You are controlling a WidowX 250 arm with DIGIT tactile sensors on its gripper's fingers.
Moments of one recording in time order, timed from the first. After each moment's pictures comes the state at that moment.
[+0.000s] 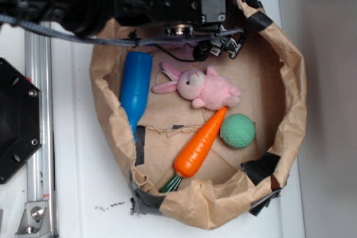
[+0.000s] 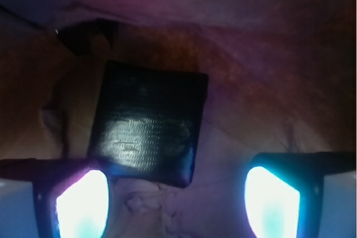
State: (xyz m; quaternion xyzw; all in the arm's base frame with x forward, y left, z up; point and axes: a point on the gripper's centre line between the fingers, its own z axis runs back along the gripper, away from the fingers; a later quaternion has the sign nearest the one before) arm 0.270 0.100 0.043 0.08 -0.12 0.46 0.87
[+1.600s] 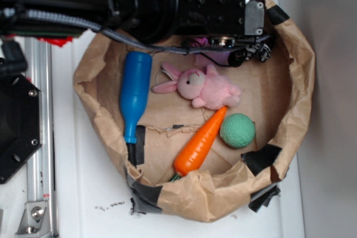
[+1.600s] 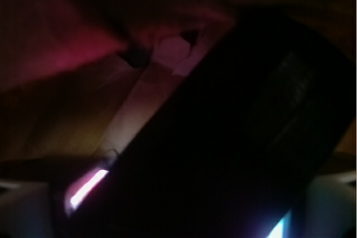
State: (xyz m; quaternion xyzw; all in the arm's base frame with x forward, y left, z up) arm 0.305 0.095 0.020 0.07 -0.12 0.50 0.86
